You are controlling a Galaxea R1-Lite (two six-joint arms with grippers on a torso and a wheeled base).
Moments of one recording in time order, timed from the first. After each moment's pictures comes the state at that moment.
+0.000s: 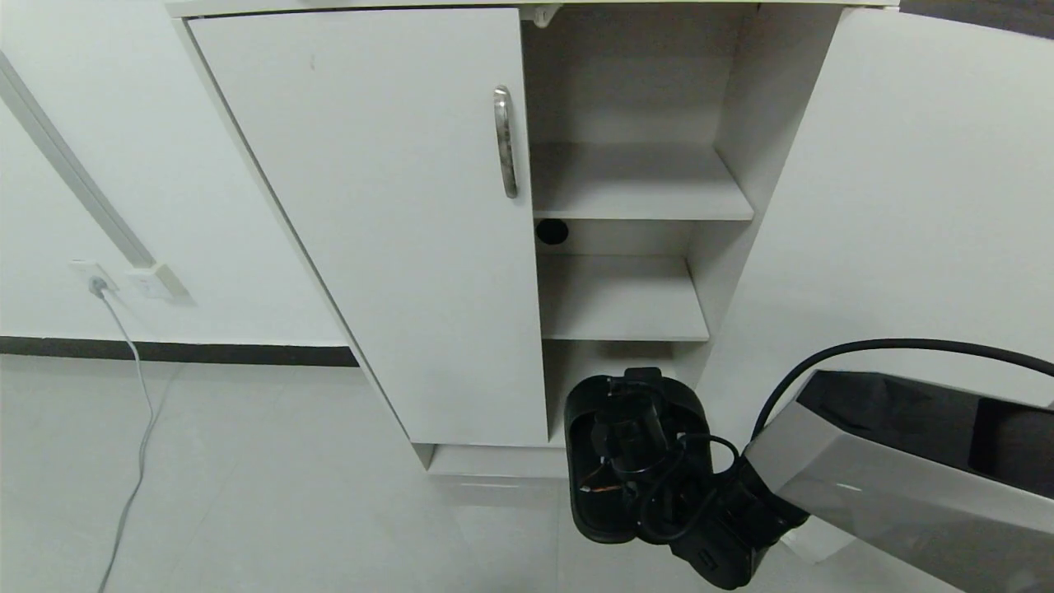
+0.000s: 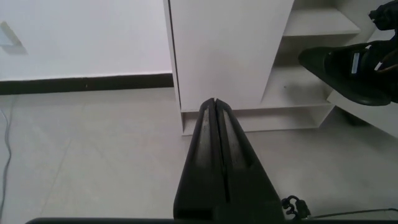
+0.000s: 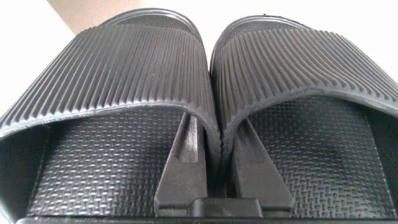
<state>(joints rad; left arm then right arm) 0.00 0.00 0.00 0.00 -0.04 0.03 0.80 2.34 -1.09 -0.83 -0.80 0.31</state>
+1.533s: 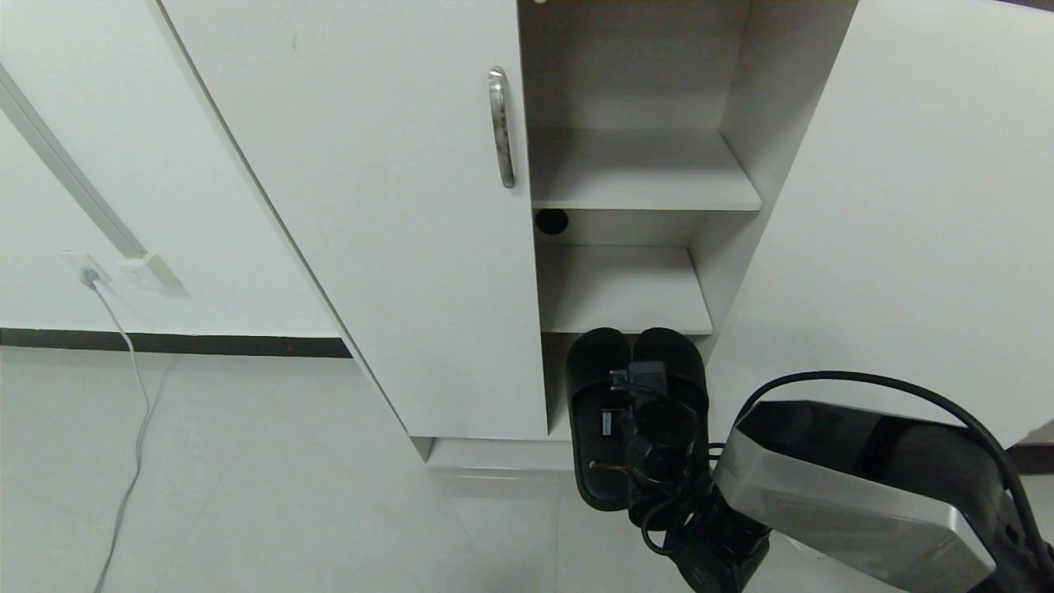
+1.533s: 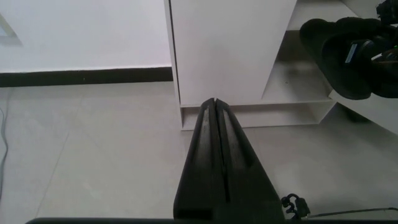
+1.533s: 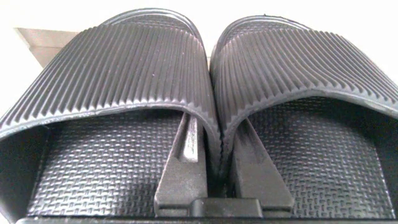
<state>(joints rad) 0.00 0.00 0.00 0.00 -0.04 0.02 0.75 2.50 -1.08 -1.51 -0.79 -0.06</state>
